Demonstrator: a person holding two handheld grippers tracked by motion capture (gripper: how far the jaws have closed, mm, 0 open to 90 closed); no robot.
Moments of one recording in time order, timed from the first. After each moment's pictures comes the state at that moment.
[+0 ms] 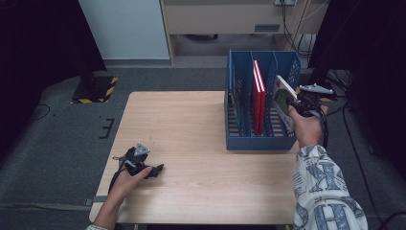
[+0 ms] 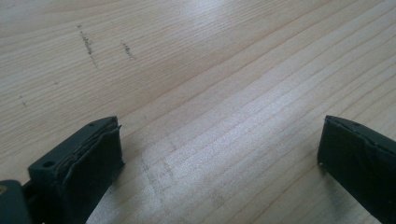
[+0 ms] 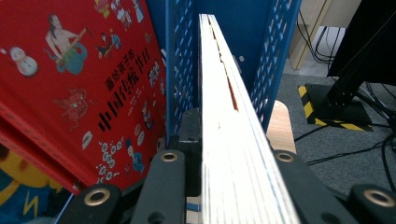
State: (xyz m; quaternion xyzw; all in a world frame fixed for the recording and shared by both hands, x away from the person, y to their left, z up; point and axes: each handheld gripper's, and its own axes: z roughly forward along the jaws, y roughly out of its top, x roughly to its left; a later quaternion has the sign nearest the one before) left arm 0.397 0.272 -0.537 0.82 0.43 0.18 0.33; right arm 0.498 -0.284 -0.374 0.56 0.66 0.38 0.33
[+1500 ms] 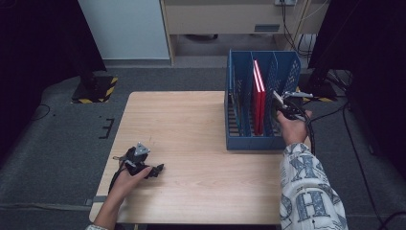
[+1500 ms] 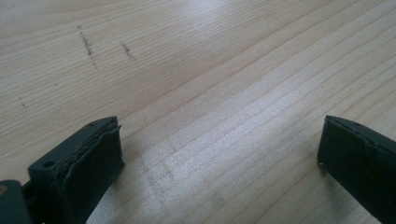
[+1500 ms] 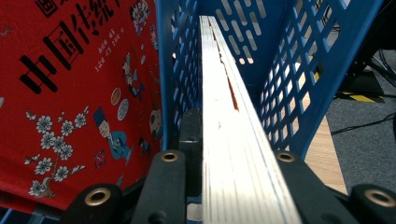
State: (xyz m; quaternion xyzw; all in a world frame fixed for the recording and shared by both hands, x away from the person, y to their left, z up) left arm 0.398 0.271 -0.537 0.82 0.44 0.18 0.33; right arm 0.532 -0.269 -0.430 0.59 0.67 0.34 0.29
